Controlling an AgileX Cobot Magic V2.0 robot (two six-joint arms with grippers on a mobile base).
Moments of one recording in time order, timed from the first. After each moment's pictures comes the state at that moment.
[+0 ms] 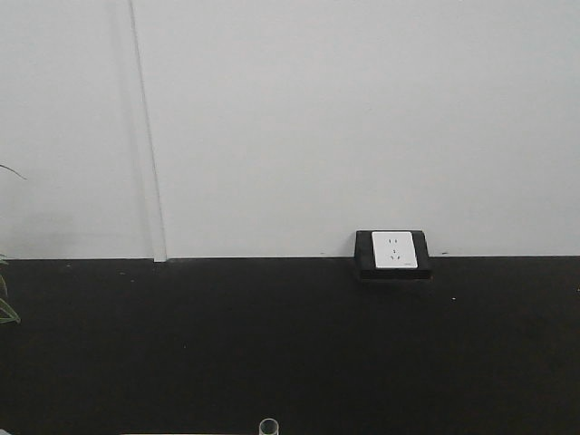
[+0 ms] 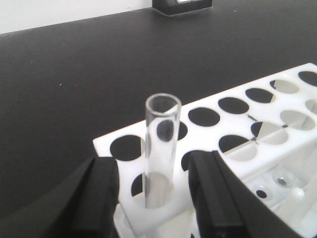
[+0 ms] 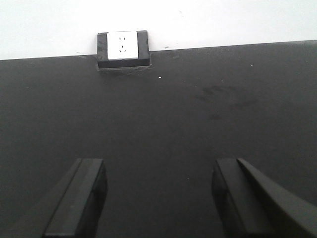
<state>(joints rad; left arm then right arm) -0.28 1.39 -0.18 0.24 -0.82 -0.20 0.03 0.59 -0.56 -0.21 0.45 0.24</state>
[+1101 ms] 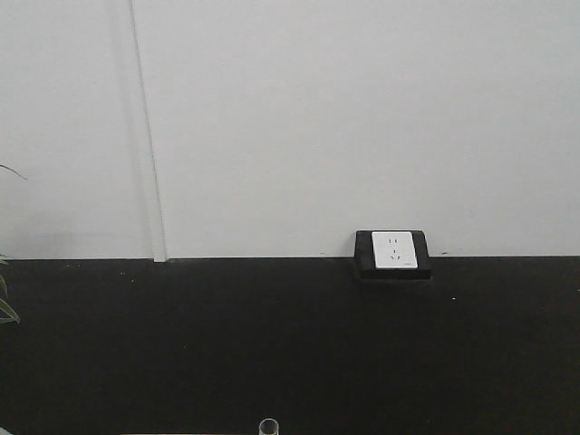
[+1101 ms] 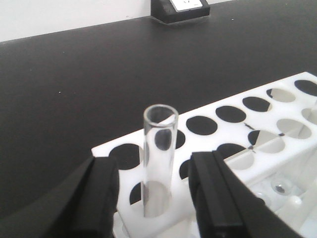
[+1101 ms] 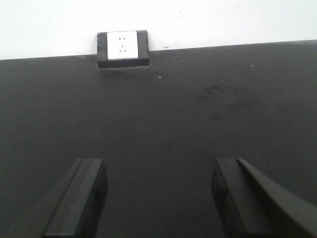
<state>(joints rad) -0.28 1.39 -0.18 0.24 -0.84 -0.20 0.03 0.59 -0.56 -0.21 0.45 0.24</state>
